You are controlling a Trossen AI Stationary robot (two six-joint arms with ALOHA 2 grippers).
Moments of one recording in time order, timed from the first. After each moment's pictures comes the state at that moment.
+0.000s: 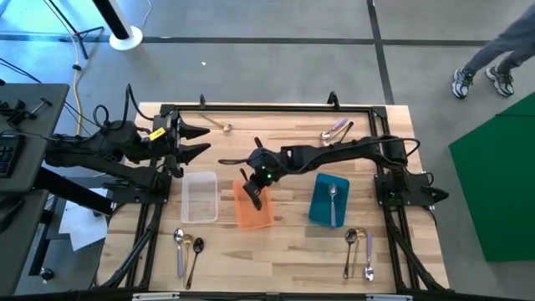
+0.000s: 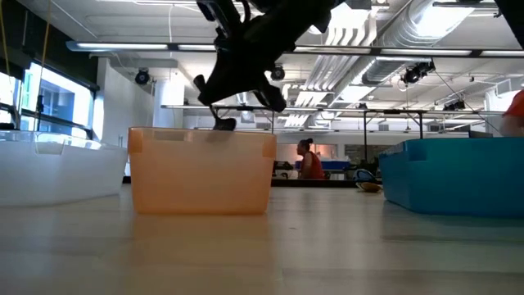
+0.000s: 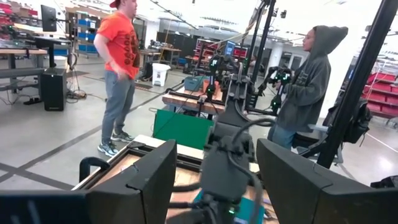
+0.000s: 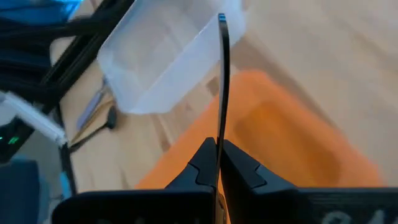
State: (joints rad) left arm -0.13 0.66 0.88 -0.13 -0.33 -0.15; right arm 0.01 1.99 1.57 -0.37 -0.13 0.73
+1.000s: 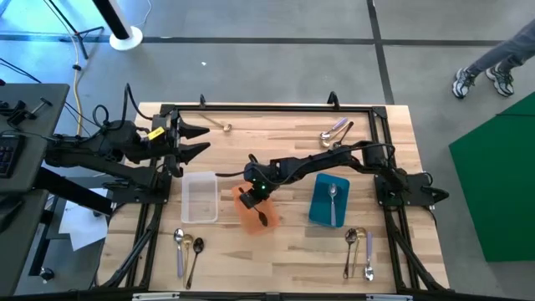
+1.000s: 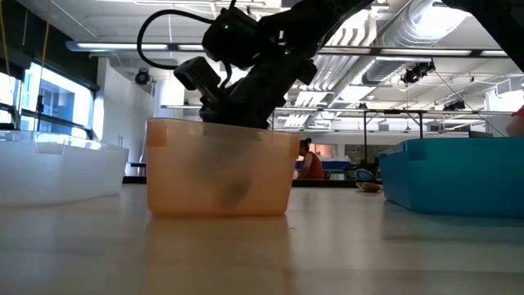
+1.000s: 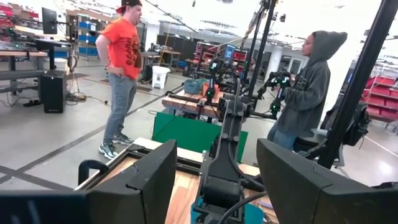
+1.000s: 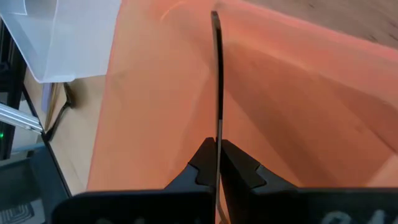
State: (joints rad) left arm -0.13 0.66 0.88 -0.11 -0.33 -0.16; right arm 0.01 2.20 1.57 -0.31 -0.30 0.92
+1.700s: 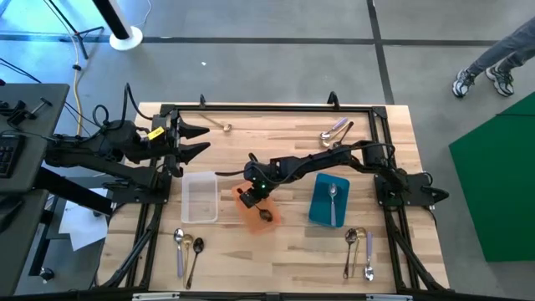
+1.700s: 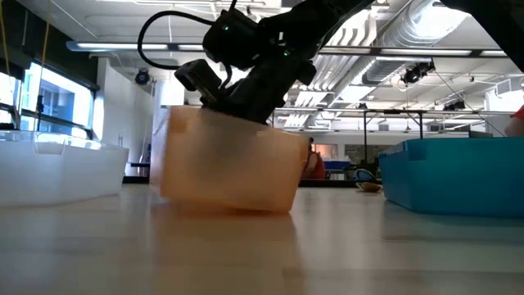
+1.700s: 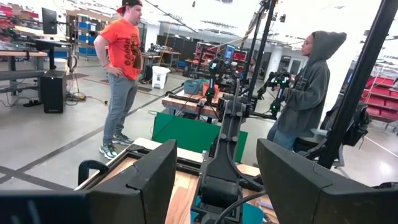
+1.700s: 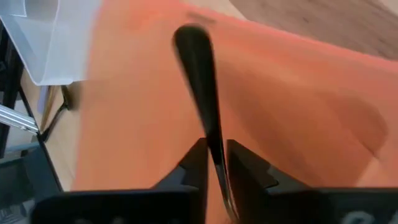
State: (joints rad) left arm -0.13 0.66 0.88 -0.11 -0.33 -0.16; right arm 0.00 2.20 1.58 -0.31 -0.29 0.88
